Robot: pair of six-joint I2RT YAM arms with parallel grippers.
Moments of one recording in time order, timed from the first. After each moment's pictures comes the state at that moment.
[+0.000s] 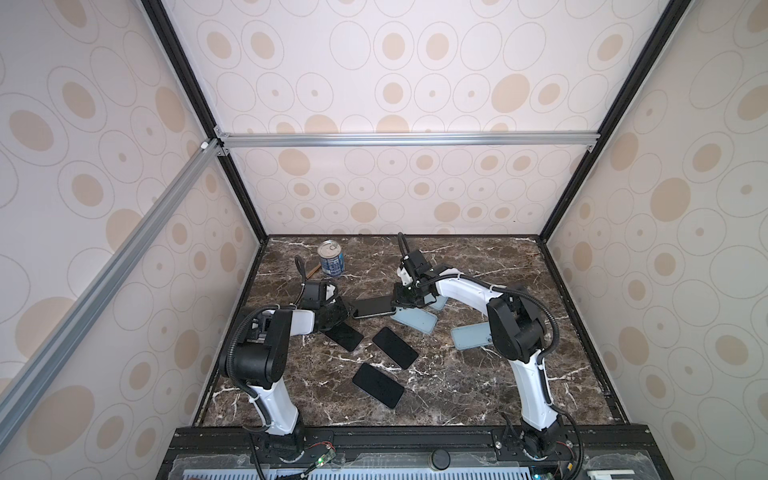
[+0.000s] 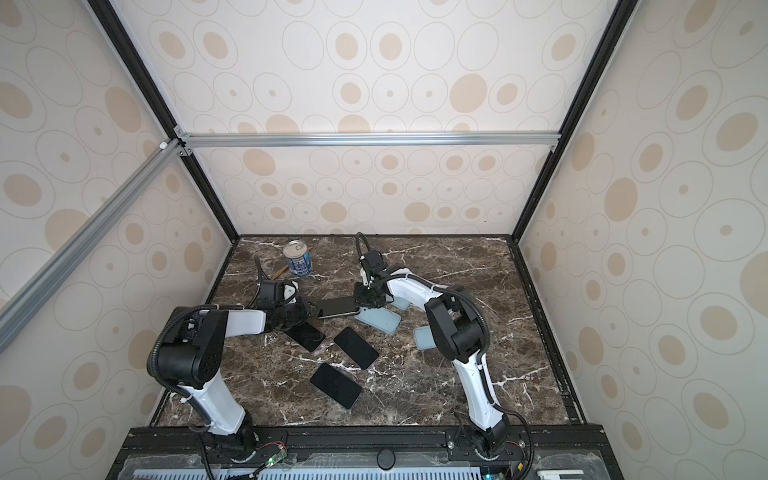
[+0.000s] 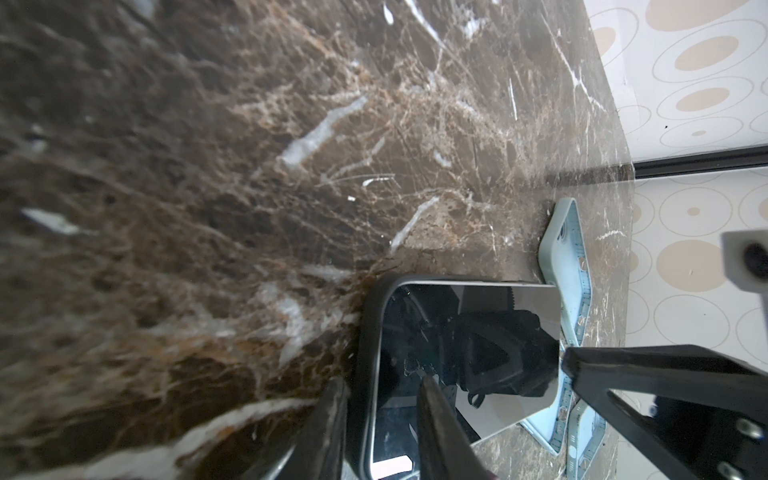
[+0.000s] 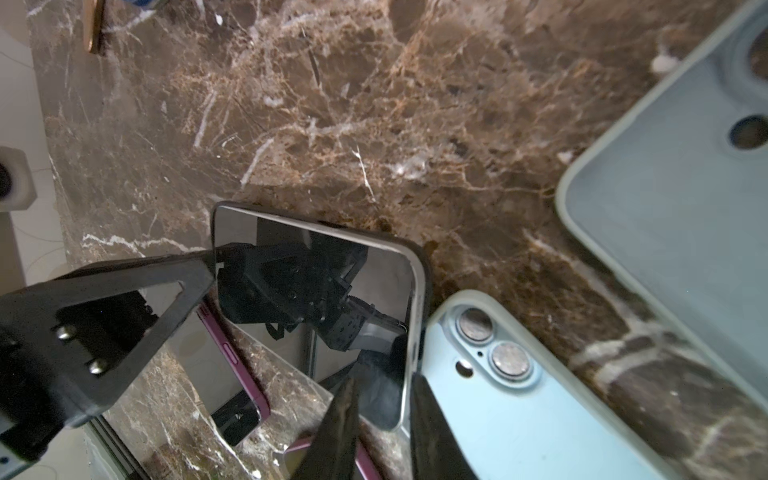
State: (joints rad) left arm -0.11 1.77 0.77 0.15 0.46 -0.66; right arm 0.62 2.20 1.70 -0.59 -0.32 0.58
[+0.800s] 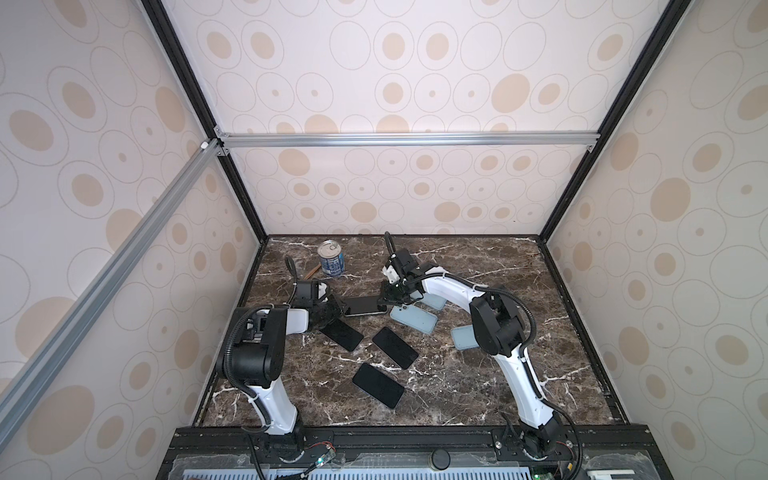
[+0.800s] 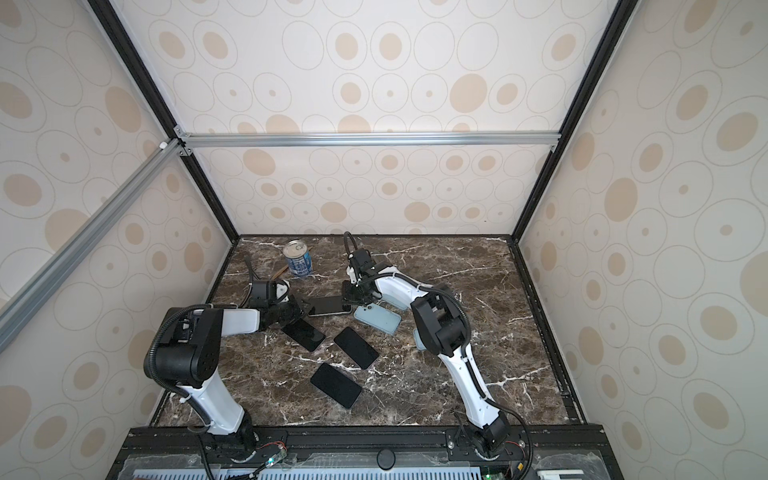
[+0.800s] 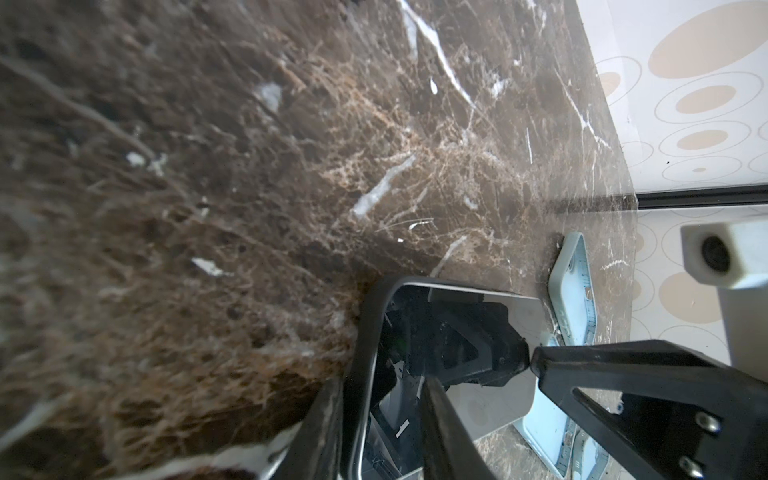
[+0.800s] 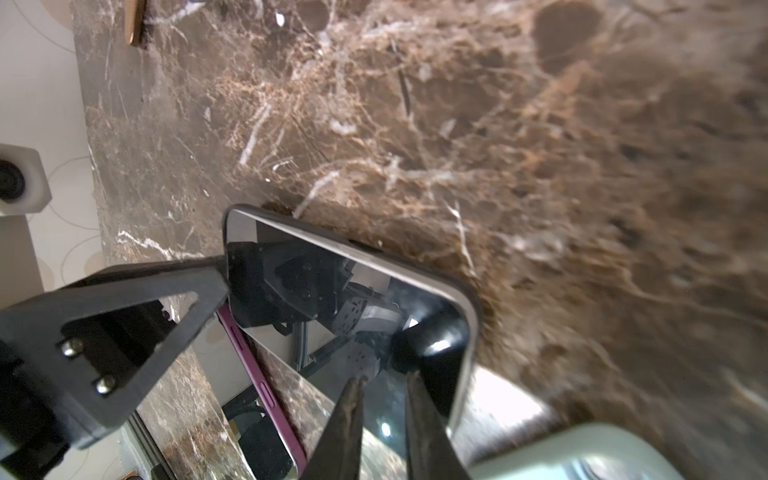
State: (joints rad) left arm -0.05 1.77 0.78 0.15 0.45 -0.66; right arm 0.65 2.38 1.95 -0.62 -0.41 0.58
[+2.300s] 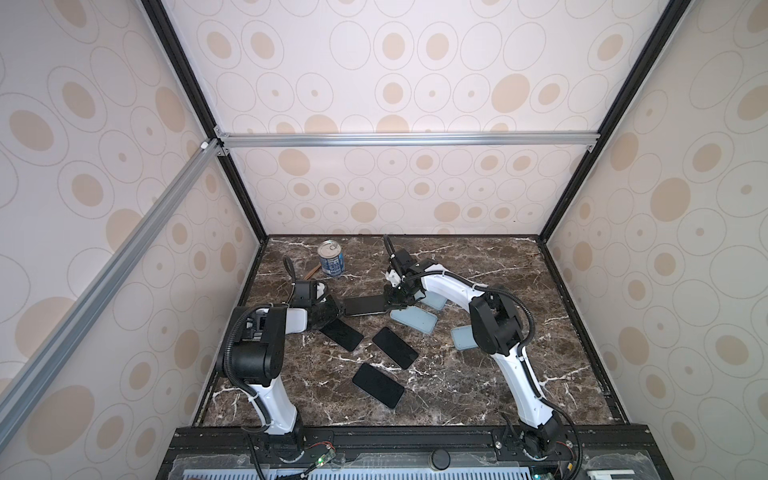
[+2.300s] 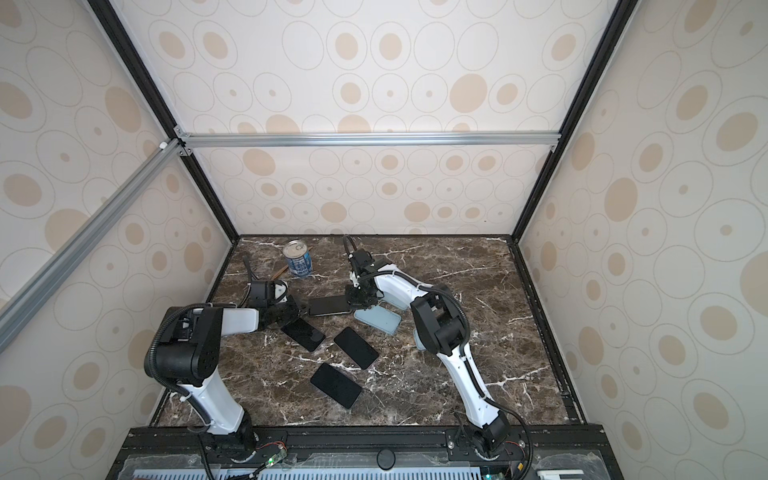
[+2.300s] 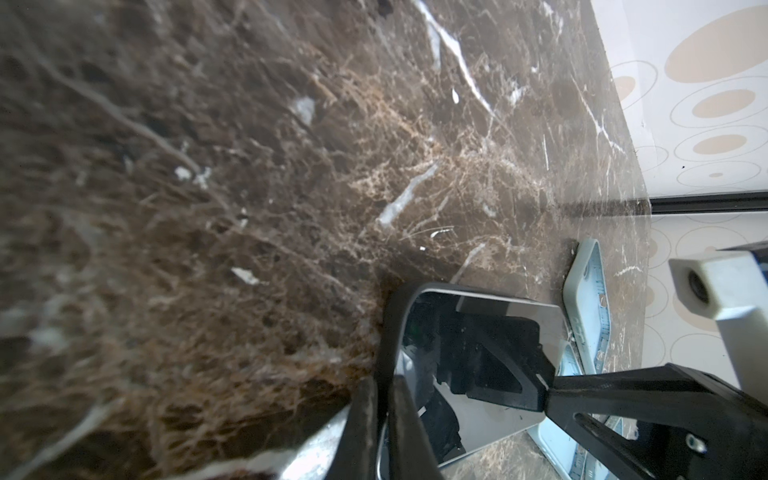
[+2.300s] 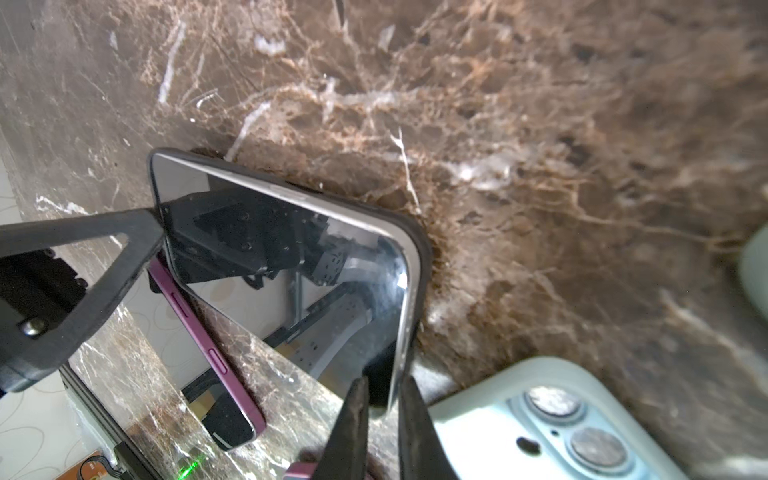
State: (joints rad) left arm -0.04 1.78 0.78 0.14 0.44 -0.65; right arm 0.65 2.39 2.00 -0.81 -0.37 0.50
